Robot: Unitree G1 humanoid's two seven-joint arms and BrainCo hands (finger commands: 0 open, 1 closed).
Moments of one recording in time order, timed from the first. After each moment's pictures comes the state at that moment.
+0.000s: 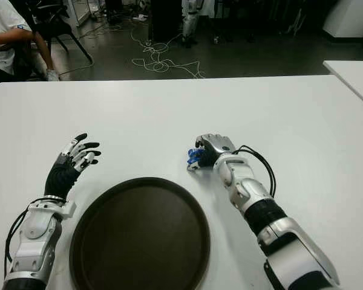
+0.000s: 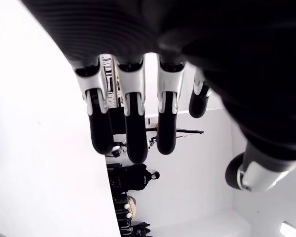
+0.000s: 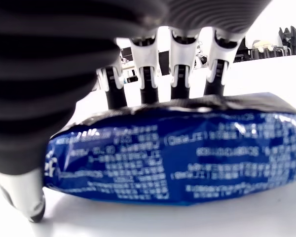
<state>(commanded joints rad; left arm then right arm) 0.00 0.09 0.10 0.18 -0.08 -0.26 -0.15 -0.58 -0.26 0.50 0.70 -0.73 0.13 -0.02</state>
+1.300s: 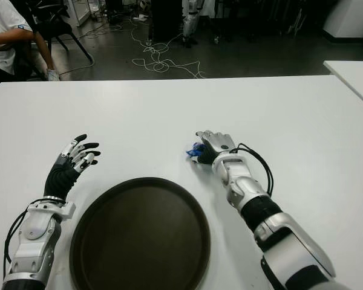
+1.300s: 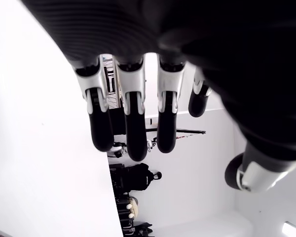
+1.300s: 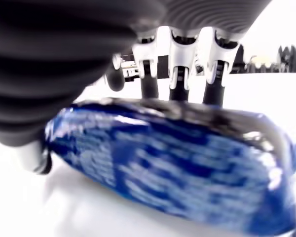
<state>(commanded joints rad) 0.00 0.10 0.10 0.16 -0.07 -0.22 -0.15 -0.62 -0.26 0.58 0.75 -0.85 0.25 -0.01</state>
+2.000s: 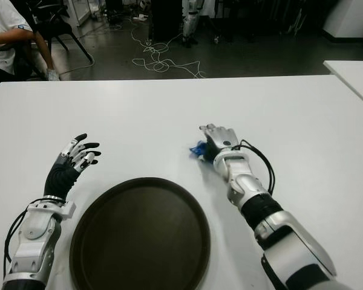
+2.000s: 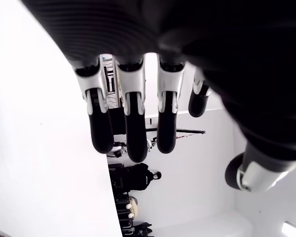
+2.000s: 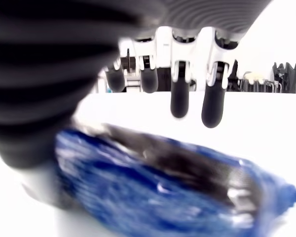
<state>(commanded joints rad) 0.00 0.09 0.09 0.15 -0.07 -0.24 -0.15 -0.60 -0.26 0.51 0.70 -0.79 0.22 -0.12</state>
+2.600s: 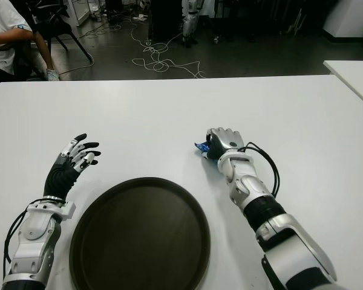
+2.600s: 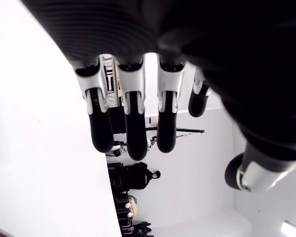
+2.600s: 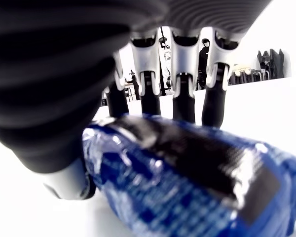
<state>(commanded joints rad) 0.01 0.09 0.10 0.14 -0.08 -0.22 -0.15 -0.60 -0.25 0.46 0.71 -0.74 0.19 -0.13</state>
